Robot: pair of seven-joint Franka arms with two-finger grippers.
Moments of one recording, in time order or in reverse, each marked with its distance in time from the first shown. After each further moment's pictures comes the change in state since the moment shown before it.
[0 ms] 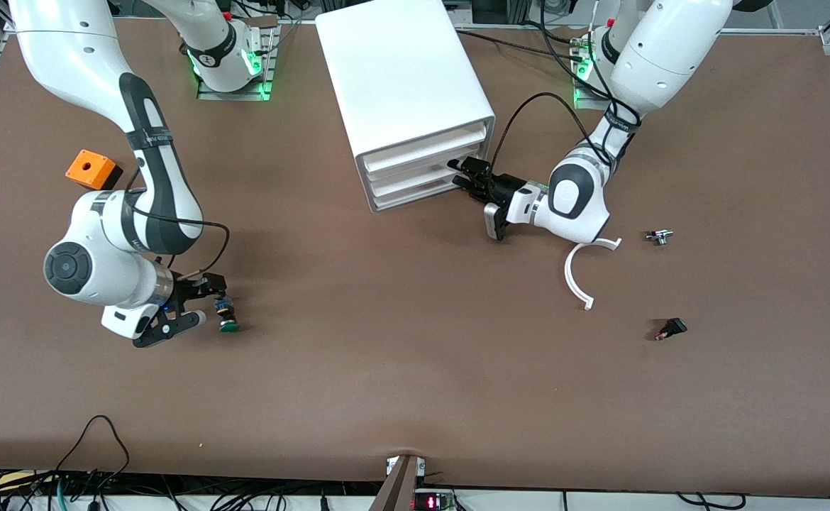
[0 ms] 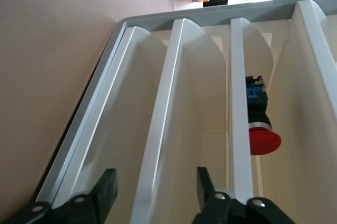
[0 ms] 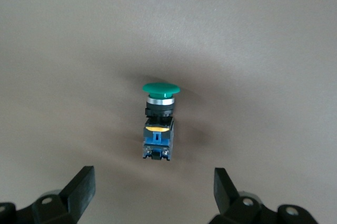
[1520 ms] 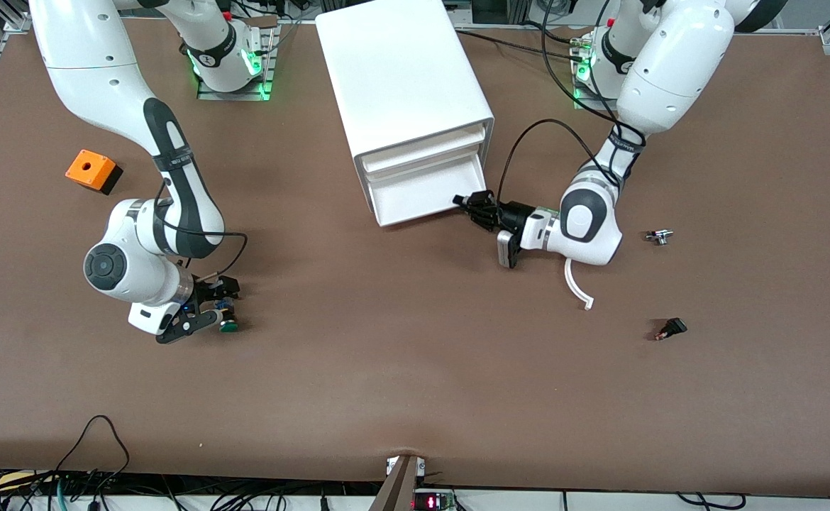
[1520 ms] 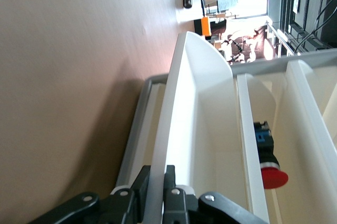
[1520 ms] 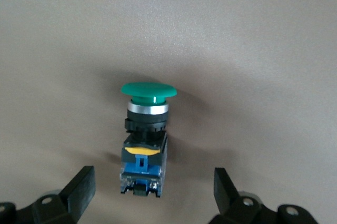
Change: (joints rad) left arm 0.018 0.103 0.063 0.174 -0.015 -0.005 0.035; right arm 0.007 0.060 0.000 -0.098 0.032 0.198 -0.047
